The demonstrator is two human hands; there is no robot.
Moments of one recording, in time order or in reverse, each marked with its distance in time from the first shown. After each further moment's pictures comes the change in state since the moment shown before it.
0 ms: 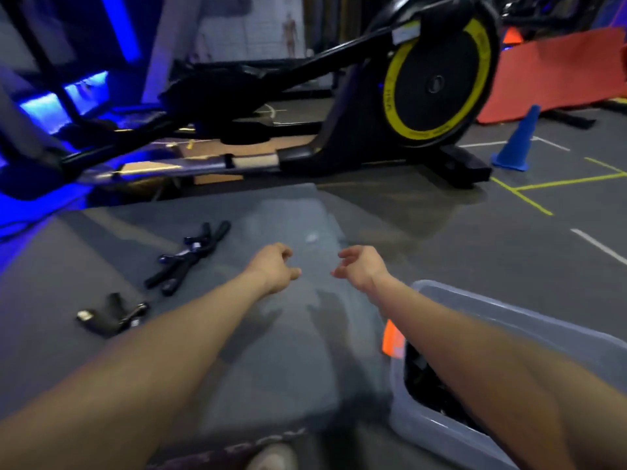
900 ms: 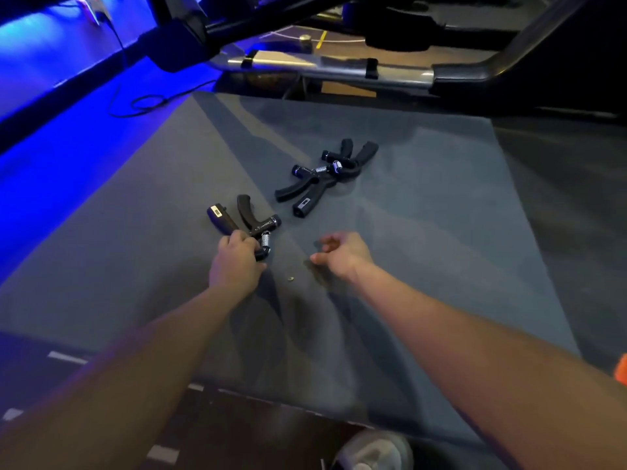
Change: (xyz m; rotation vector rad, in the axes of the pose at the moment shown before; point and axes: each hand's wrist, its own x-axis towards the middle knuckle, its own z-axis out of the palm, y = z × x) left_hand -0.005 -0.325 -0.046 0.225 0.297 -0.372; right_hand 0.032 0.017 0.321 -0.228 -0.432 -0.067
